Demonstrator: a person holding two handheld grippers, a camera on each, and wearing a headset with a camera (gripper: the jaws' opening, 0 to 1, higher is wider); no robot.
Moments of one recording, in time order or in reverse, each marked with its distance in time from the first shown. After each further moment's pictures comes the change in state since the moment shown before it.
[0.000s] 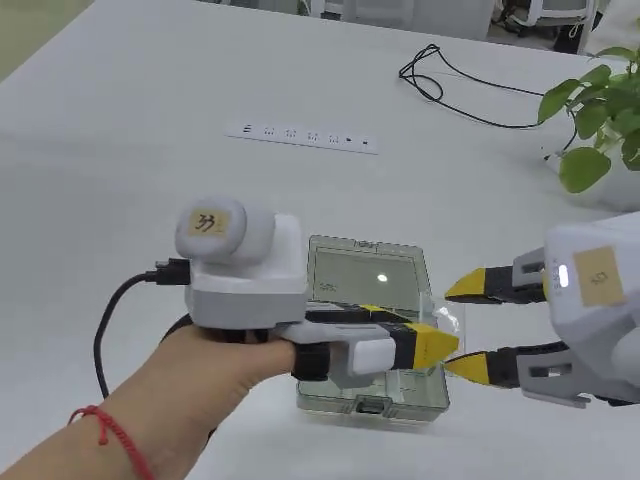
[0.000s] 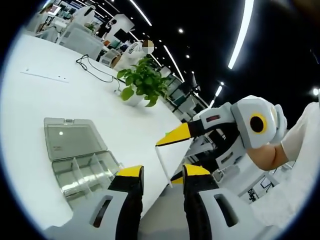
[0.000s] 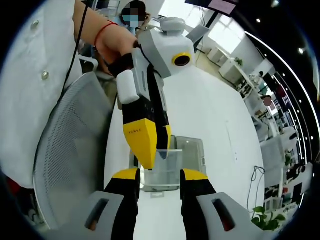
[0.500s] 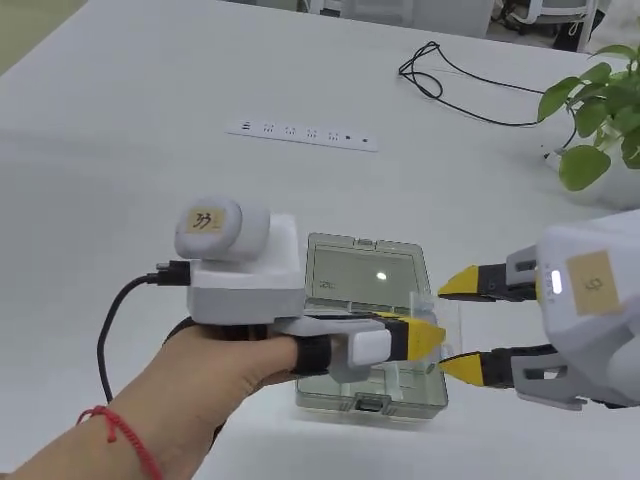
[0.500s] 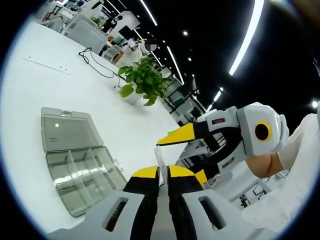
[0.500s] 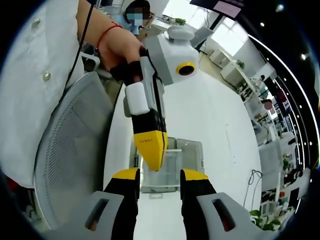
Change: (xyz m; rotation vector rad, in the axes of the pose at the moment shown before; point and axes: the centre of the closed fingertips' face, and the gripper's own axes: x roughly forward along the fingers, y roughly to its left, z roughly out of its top) left arm 0.001 -0.001 -0.003 -0.071 -0.001 -0.026; right arm -0.002 0.002 0.009 -0.035 0.008 -0.007
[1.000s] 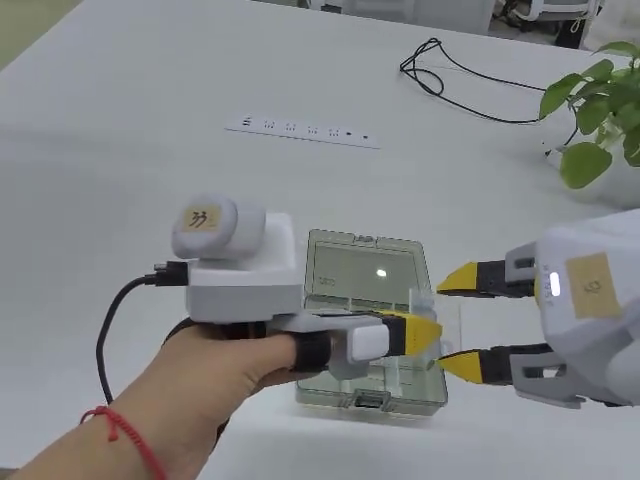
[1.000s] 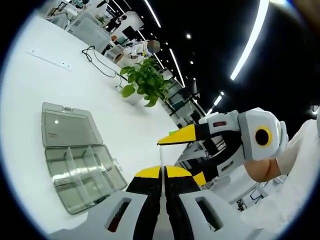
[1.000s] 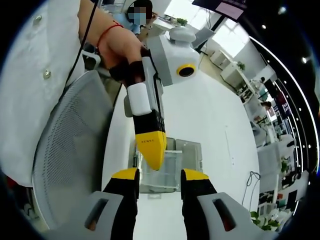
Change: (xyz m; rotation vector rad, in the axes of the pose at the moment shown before) left arm -0.002 0.001 0.000 -0.024 -0.018 0.001; right arm 0.000 -0.001 0.001 -0.017 0.001 -0.011
